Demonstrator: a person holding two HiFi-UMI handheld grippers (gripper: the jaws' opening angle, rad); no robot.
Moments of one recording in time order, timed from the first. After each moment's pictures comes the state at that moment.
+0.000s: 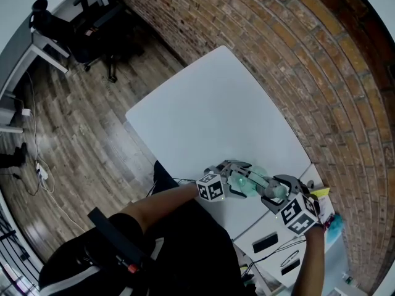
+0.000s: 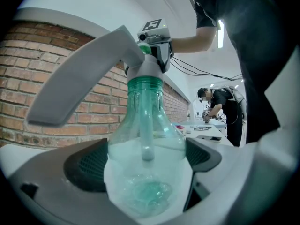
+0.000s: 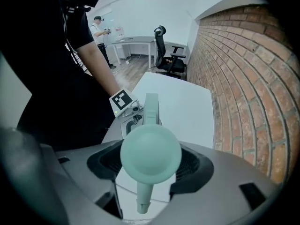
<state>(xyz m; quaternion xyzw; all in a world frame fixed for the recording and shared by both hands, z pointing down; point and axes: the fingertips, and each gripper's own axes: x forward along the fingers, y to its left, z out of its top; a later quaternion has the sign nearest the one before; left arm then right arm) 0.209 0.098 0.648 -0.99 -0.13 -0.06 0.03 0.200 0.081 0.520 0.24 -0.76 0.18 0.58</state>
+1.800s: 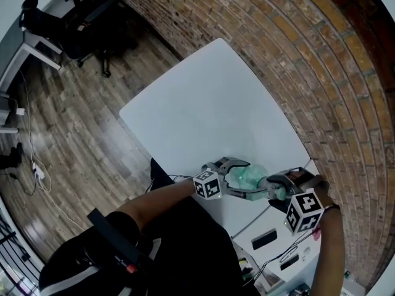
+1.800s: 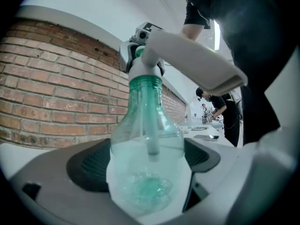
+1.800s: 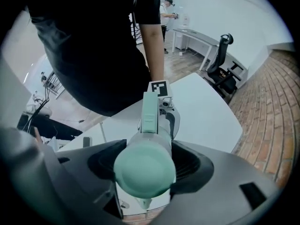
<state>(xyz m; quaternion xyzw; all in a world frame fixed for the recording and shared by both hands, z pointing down) 0.207 0.098 0.655 -0.99 -0.15 -0.04 0.04 0.201 0.098 0.522 -0.05 -0.76 0.01 0.65</state>
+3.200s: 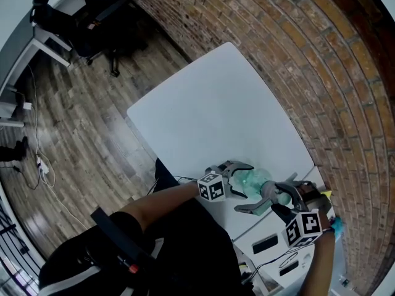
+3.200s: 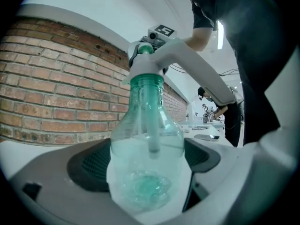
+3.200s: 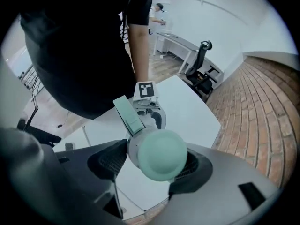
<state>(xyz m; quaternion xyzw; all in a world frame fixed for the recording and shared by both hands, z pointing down) 0.206 0.098 0.656 -0.99 -0.14 -0.06 0.03 0.204 0.095 0.514 0.07 -0.76 -0.04 0.64</state>
